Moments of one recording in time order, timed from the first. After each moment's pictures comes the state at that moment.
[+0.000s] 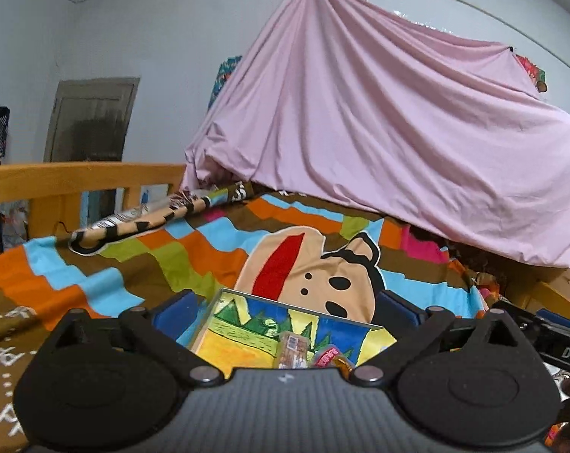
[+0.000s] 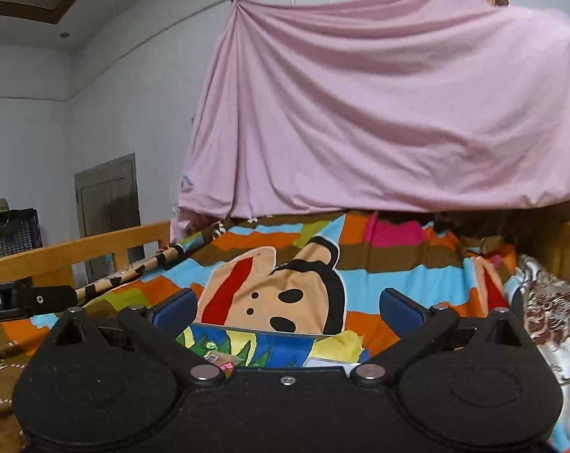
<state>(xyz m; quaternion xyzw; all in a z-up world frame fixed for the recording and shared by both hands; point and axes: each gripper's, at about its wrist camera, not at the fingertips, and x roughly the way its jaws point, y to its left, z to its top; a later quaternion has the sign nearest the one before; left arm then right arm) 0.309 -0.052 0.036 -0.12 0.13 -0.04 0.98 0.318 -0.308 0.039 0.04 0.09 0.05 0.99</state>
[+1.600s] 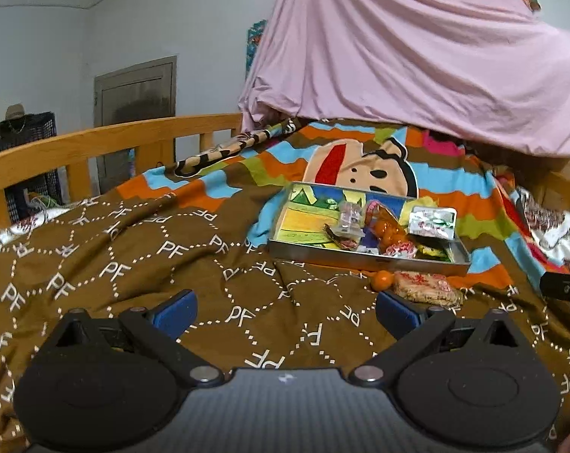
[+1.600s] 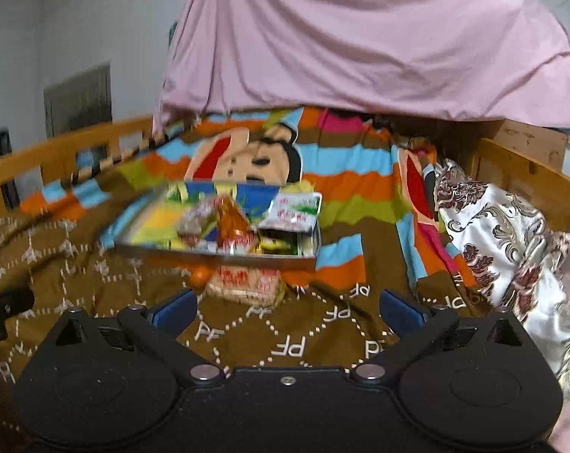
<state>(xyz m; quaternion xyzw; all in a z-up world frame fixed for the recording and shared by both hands) 0.113 -0.035 -0.007 -0.02 0.23 0.02 0.97 0.120 -0.274 0.011 0.00 0.26 -0.03 0.97</state>
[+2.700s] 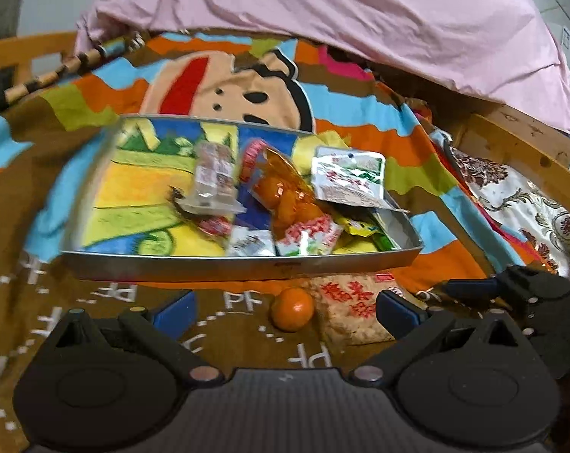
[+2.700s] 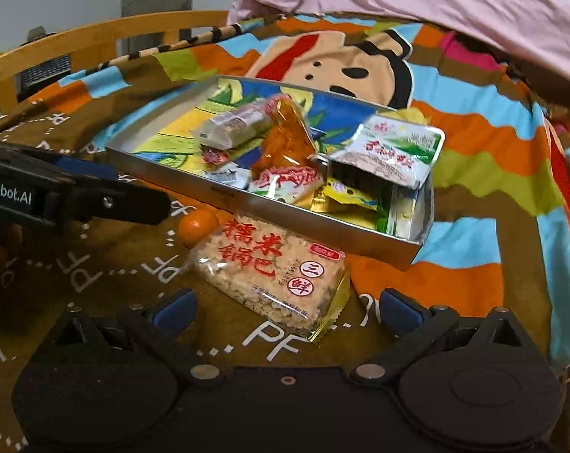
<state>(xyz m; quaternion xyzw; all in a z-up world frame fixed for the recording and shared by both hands) 0.334 -0.078 -0.081 -0.04 0.33 -0.23 0.91 0.305 -0.272 -0.097 -0.07 0.36 0.12 0.92</state>
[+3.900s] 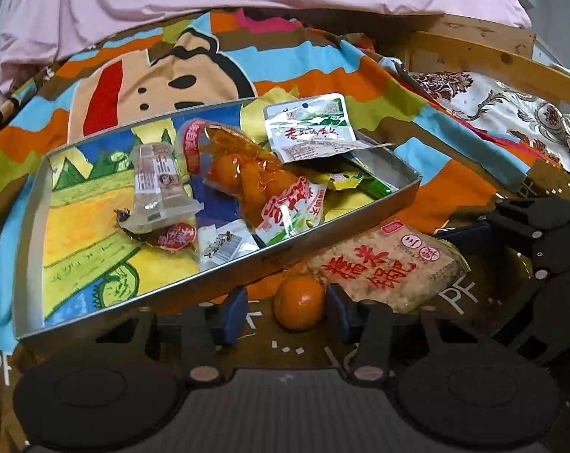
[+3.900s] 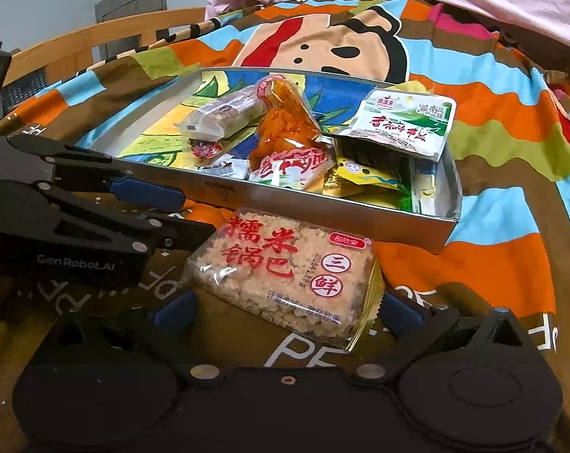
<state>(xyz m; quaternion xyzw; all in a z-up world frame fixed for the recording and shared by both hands) 0.364 -0.102 -0.108 0.11 0.33 -0.31 0.89 0.322 -0.259 -0.120 -0.03 0.37 0.10 0.92</state>
